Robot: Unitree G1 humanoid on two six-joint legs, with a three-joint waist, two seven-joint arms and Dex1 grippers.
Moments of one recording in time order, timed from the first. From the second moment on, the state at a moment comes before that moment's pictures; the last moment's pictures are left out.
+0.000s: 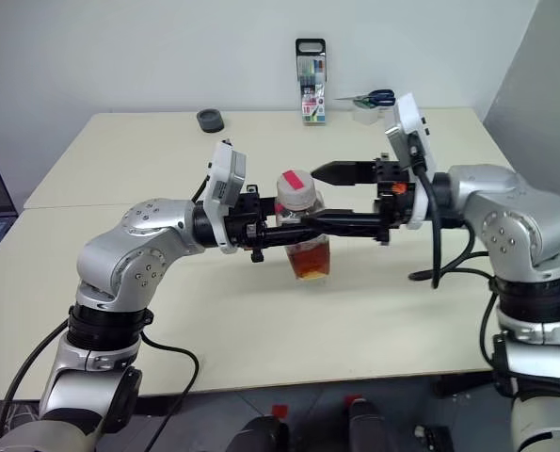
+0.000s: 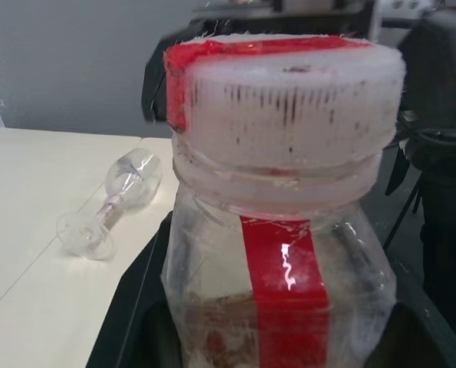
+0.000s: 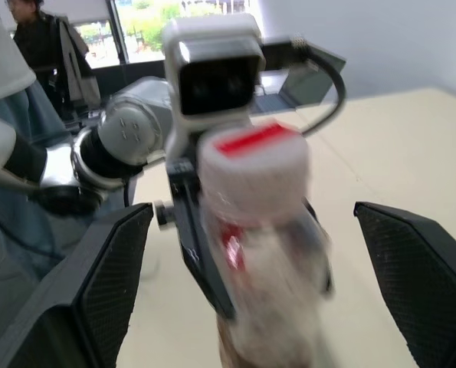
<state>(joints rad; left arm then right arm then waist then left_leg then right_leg) -0.72 0.48 -0.08 -0.19 -0.61 0.66 -1.00 -0.84 -0.56 -0.04 -0.29 0.81 0.92 0.95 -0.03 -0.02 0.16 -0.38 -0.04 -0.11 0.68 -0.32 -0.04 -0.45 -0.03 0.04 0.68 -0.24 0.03</state>
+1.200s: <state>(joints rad) -0.74 0.48 -0.09 -0.18 -0.58 0.66 -0.99 -0.78 -0.54 -0.04 -0.35 0.73 0.78 0.76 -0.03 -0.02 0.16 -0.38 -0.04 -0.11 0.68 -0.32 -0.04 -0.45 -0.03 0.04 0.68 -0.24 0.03</state>
